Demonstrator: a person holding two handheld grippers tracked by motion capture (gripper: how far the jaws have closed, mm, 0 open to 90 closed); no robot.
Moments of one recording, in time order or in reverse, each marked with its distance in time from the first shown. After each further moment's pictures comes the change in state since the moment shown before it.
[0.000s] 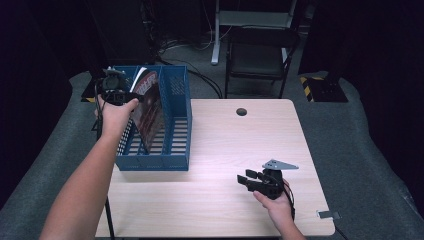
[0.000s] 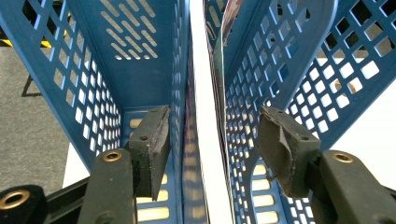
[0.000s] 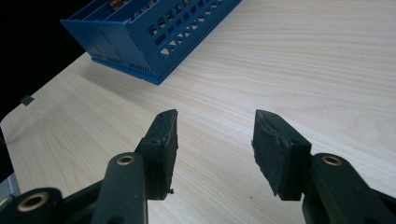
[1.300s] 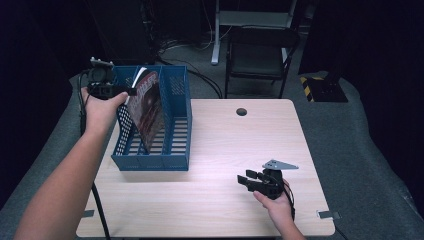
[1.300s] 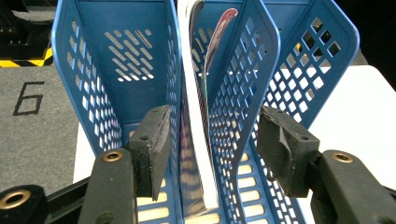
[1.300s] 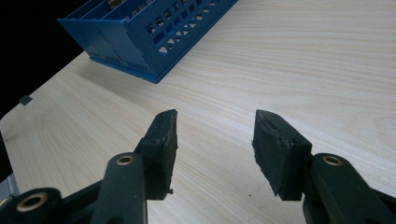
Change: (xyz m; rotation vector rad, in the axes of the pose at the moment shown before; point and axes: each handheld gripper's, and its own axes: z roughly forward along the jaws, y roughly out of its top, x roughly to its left) left arm 0.006 0.014 -0.045 -0.041 -0.064 0.036; right arm -0.001 -0.001 0.000 0.009 -0.004 0.009
